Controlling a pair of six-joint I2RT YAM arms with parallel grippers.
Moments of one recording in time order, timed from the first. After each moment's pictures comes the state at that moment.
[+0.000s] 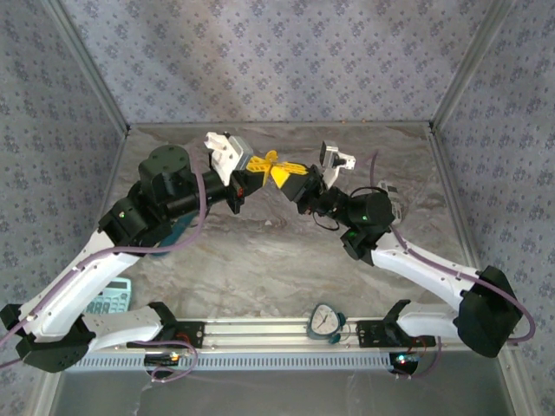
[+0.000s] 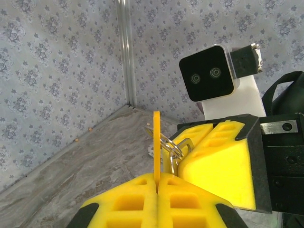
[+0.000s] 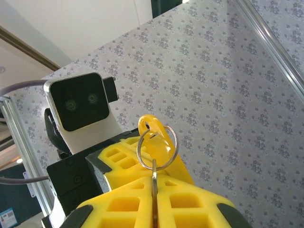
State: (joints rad) left arm -0.86 1.09 1.44 -0.47 0.17 0.01; right arm 0.78 1.22 0.81 1.05 -0.43 0.87
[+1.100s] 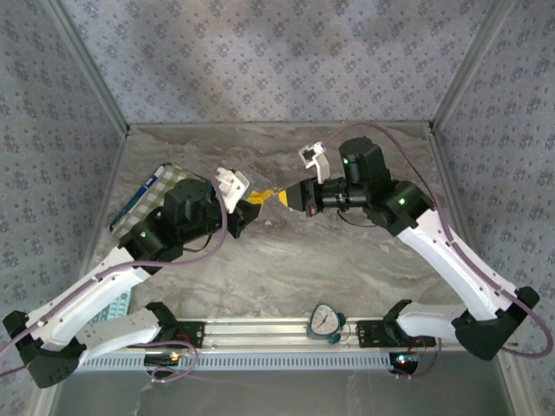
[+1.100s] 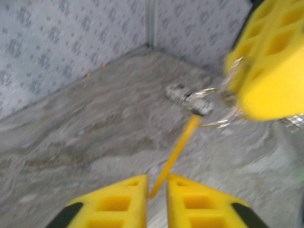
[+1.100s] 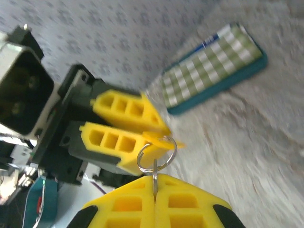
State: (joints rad) left arm -0.83 0.95 1.02 -0.39 0.07 -0.03; right arm 0.69 1.22 1.41 -0.70 -0.56 0.43
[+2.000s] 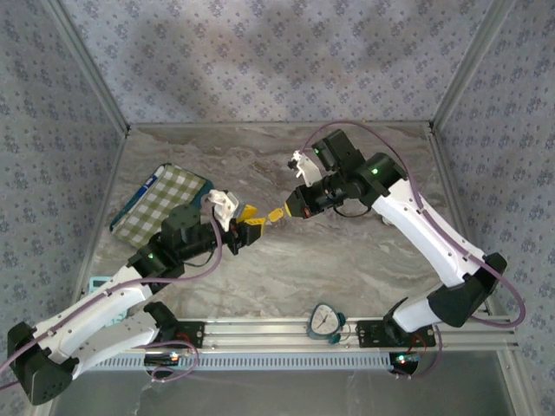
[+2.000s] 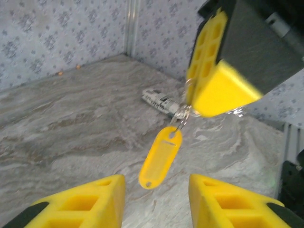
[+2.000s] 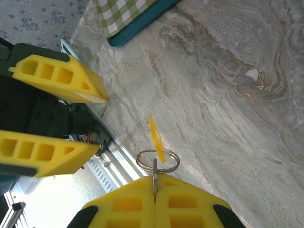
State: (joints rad) left arm -0.80 0.82 0.68 -0.03 0.23 -0.15; right arm 0.69 1.45 1.64 -1.14 -0.47 0.24
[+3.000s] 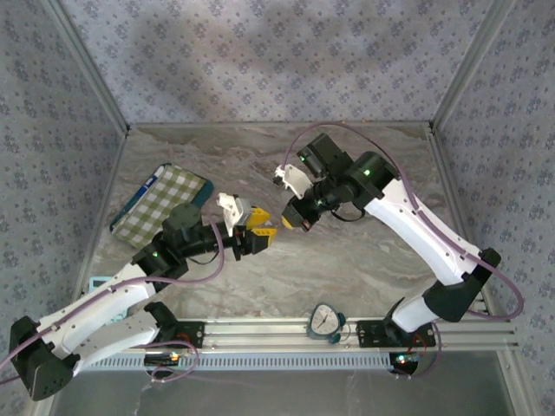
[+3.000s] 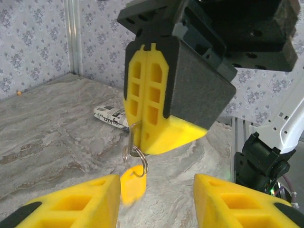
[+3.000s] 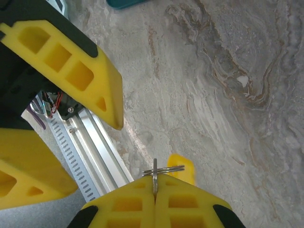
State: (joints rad) left arm -0.82 0.86 0.68 0.07 0.44 -0.11; right arm 0.80 1.49 1.76 -1.28 -0.34 -0.03
